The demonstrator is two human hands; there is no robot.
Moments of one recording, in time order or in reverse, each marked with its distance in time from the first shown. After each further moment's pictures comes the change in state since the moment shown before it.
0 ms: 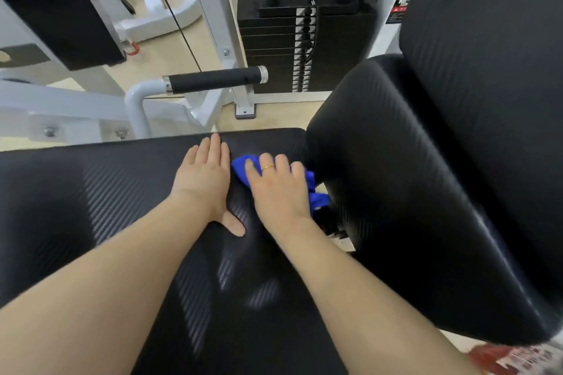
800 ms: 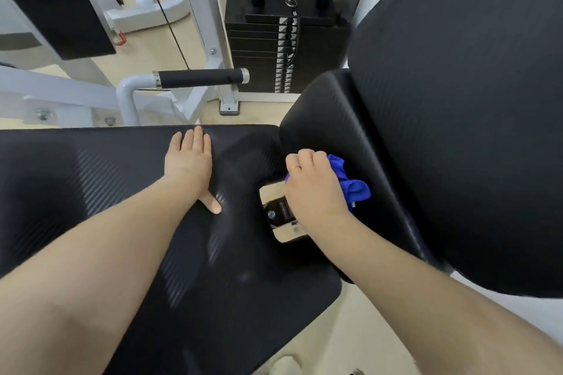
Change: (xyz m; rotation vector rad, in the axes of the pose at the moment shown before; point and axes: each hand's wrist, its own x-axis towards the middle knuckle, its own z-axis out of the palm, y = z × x) left_hand -0.017 0.013 -0.016 -0.029 -0.031 -0.095; right_hand -0.060 0.067 -0.086 -0.636 -0.298 -0.244
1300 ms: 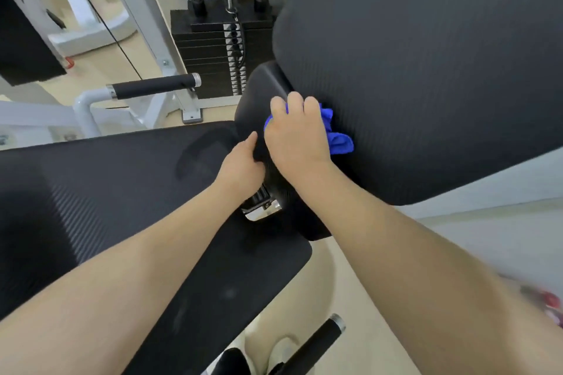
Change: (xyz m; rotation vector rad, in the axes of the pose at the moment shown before) left_hand -0.066 0.103 -0.044 -1.208 0.219 0.314; right_hand -0.044 0.050 -0.031 0.194 0.189 0.330
